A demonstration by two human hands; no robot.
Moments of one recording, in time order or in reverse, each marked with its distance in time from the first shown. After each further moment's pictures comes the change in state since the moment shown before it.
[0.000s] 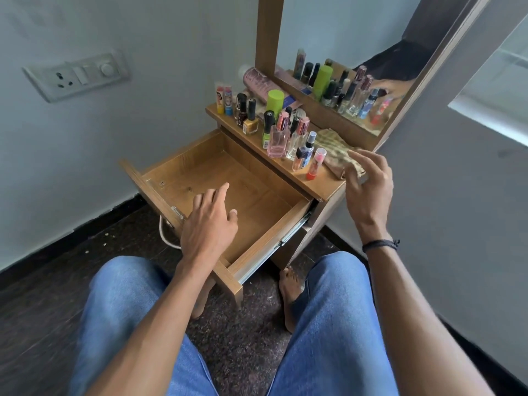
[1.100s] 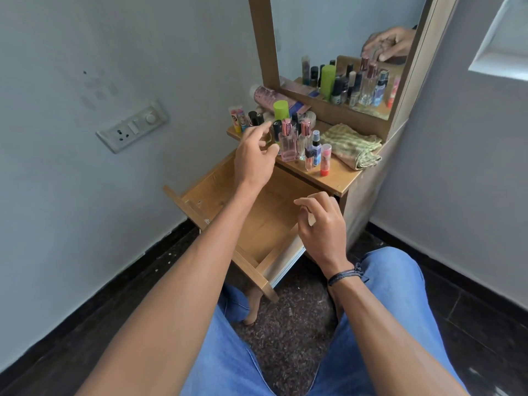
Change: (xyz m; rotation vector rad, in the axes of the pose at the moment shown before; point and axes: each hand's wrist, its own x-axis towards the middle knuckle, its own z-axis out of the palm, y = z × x) left_hand 0.091 0.089 -0.047 -0.502 0.178 0.150; right_hand -0.103 -0.026 0.066 0.111 -0.005 -0.278
